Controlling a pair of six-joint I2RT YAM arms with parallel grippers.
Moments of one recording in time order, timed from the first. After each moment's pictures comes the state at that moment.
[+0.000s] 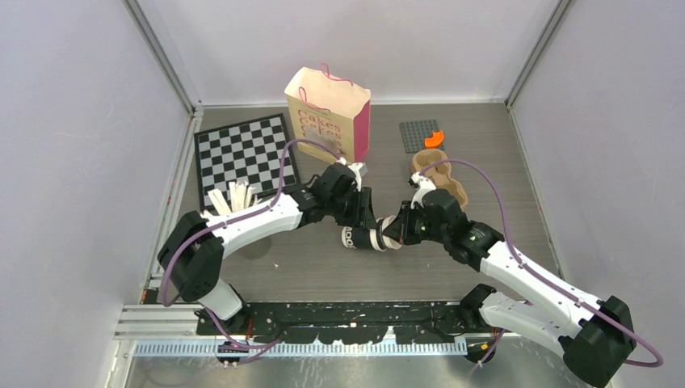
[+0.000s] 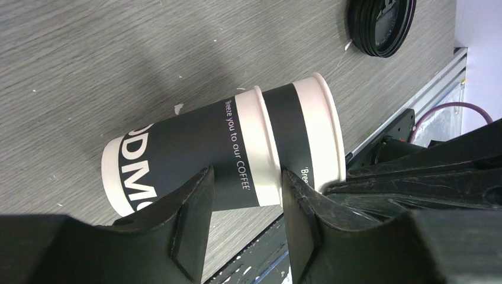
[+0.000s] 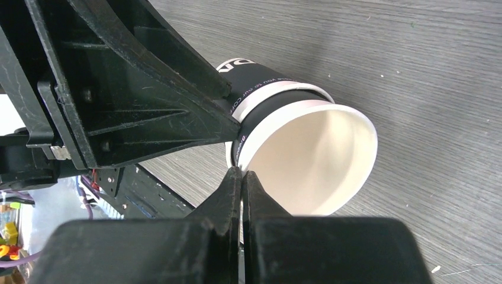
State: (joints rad) left arm -0.85 1.57 1.10 -0.31 0.22 -0.67; right arm 0.67 0.90 0.62 -0.33 -0.16 0.62
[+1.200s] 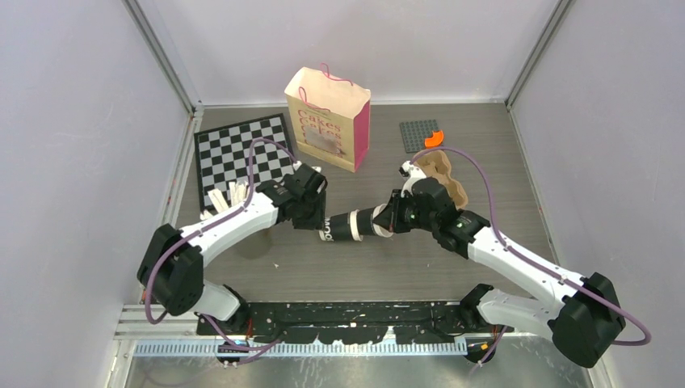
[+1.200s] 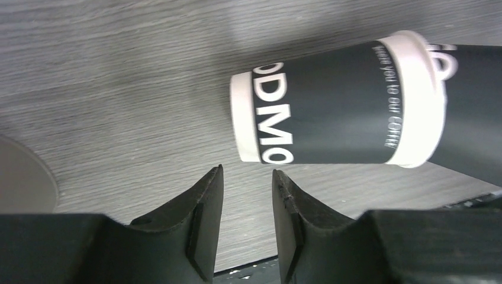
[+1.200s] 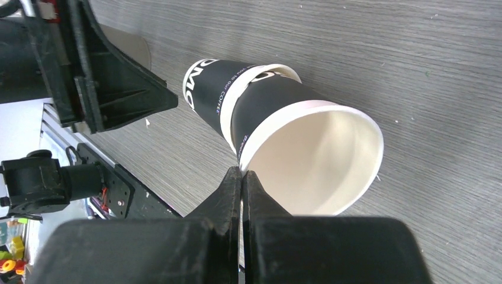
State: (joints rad) left arm -0.69 1.42 1.01 -0.65 -0.02 -0.60; right arm 0.67 1.05 0.69 -0.22 -0.15 0.62
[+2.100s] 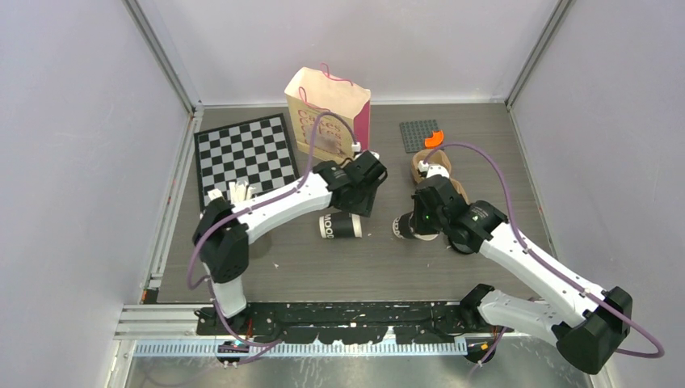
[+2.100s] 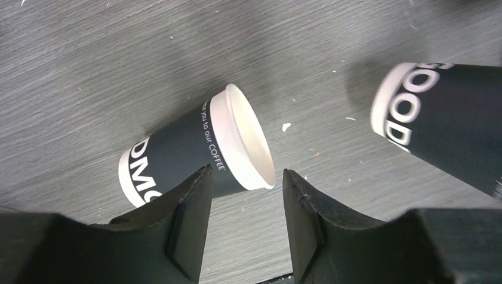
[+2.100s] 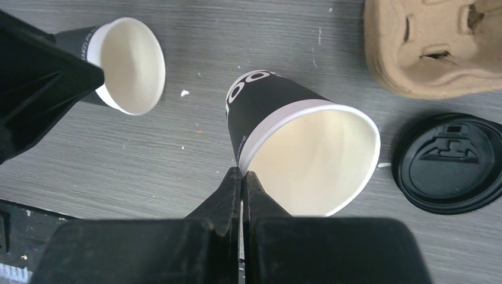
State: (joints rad) left arm -0.91 1.75 1.50 -0.79 -0.20 -0.54; right arm 0.67 1.02 0.89 -0.75 0.19 0.53
